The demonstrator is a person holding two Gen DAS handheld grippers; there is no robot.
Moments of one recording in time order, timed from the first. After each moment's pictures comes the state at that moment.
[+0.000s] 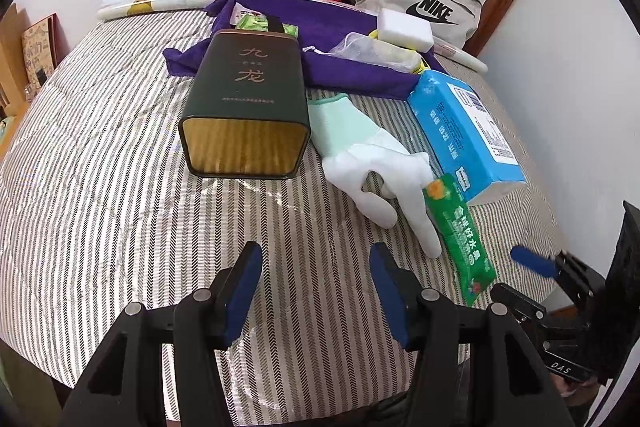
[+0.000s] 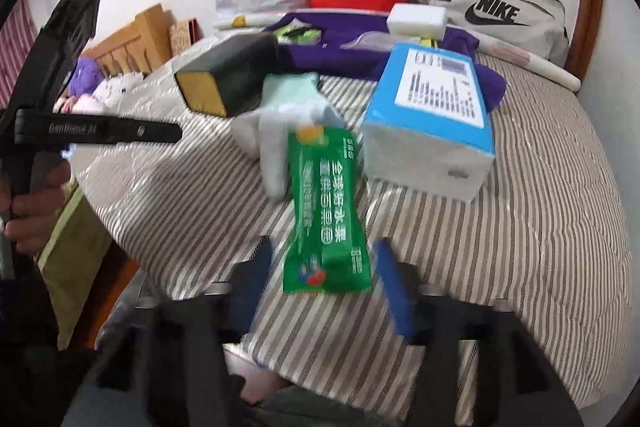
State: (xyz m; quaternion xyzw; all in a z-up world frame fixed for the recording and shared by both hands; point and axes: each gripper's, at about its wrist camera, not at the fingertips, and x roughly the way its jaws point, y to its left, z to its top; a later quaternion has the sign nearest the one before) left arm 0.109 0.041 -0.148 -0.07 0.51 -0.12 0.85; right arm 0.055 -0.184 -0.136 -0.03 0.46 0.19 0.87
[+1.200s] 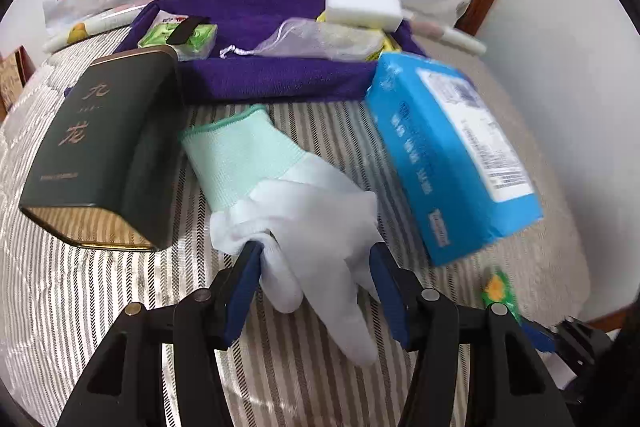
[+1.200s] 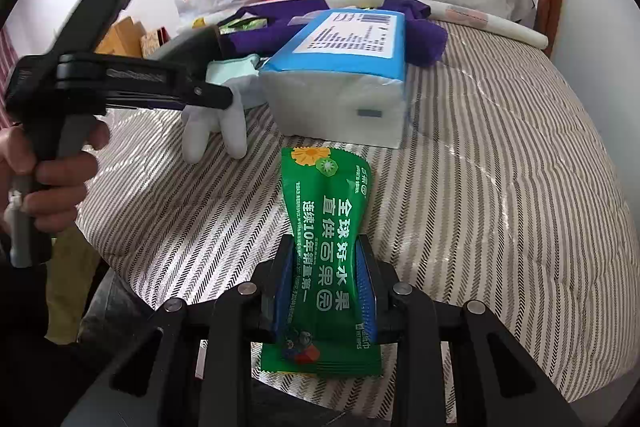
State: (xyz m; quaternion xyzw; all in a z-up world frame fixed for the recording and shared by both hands) left arm 0.171 -0.061 -0.175 -0.03 0.52 -0.11 0.85; right arm 0.053 -0.240 -0.164 0.00 0.47 0.15 0.87
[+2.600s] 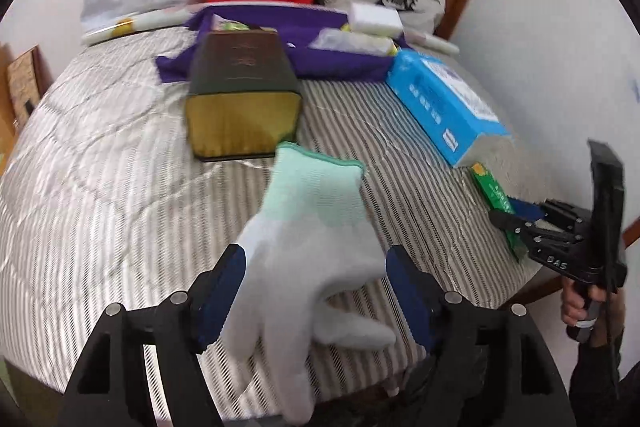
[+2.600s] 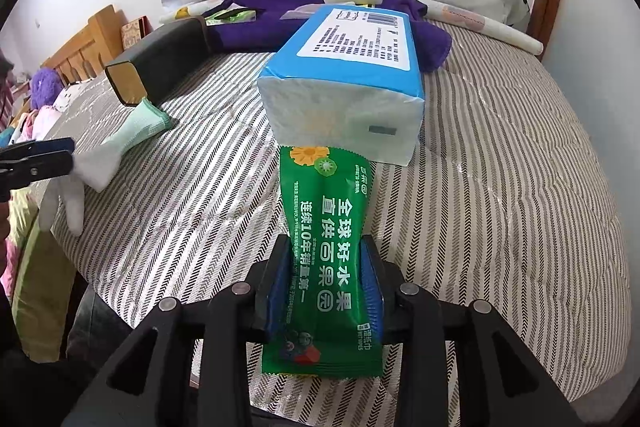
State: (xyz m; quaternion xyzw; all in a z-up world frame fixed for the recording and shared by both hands) left arm 0.089 0.041 -0.167 -0.02 0.48 -0.17 0.86; right arm 0.068 -0.218 -0.162 -0.04 0.48 0.11 0.87
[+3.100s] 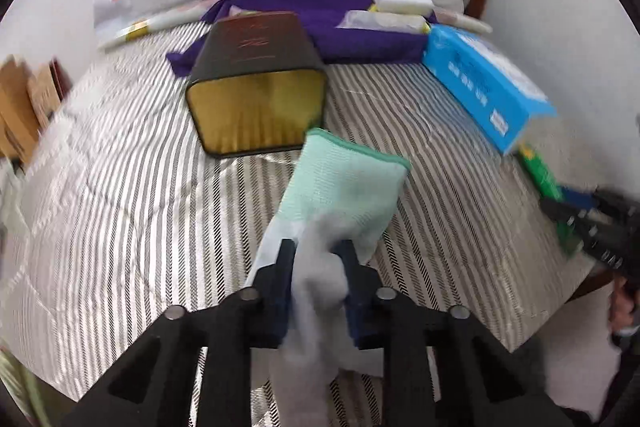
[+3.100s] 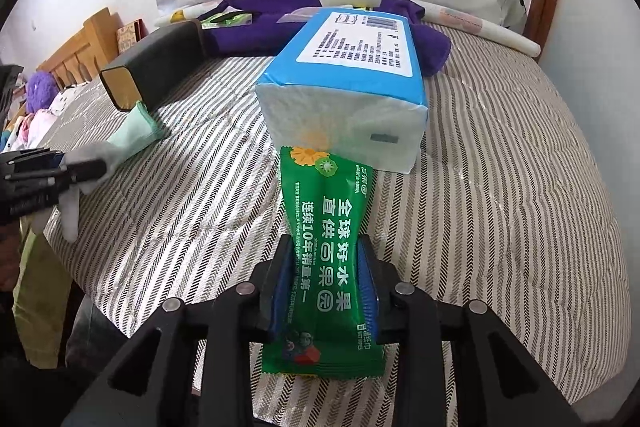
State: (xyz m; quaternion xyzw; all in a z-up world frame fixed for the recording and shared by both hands) left arm 0.096 0.042 -0.180 0.01 0.49 -0.11 0.87; right arm 0.071 -0.217 -0.161 -0.04 0.48 0.11 0.87
